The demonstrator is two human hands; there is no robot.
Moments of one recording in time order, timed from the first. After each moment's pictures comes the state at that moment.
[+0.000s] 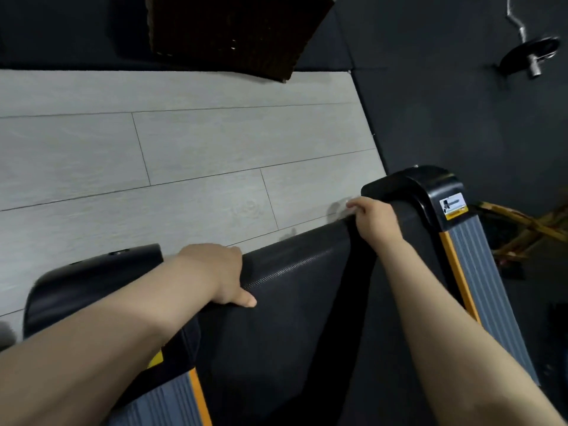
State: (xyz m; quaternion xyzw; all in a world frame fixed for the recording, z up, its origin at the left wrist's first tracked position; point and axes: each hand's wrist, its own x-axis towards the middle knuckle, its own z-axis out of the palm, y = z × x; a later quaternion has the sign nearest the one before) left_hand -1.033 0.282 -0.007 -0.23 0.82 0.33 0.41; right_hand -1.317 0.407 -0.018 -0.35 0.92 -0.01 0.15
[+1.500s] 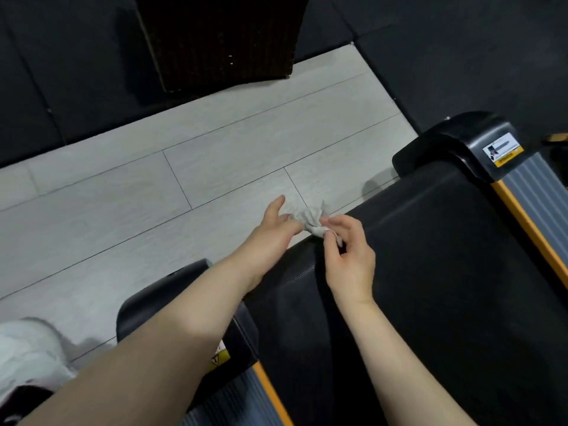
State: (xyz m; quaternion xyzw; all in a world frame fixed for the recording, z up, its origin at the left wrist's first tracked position) left_hand -1.053 0.286 -0.016 -0.39 0.54 0.74 0.07; right_hand -1.124 0.416 -0.009 -0.18 0.85 -0.46 0.17
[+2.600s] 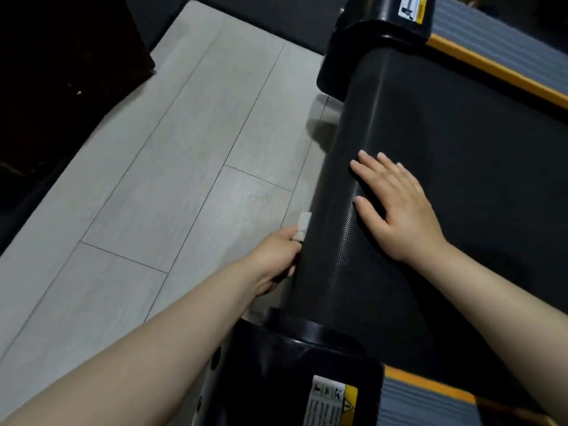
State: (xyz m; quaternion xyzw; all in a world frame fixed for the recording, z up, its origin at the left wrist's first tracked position) left_hand -1.057 0.247 -0.106 -0.21 0.52 0.74 0.38; right_hand -1.111 0.442 -0.044 -0.20 0.97 -0.14 0.01
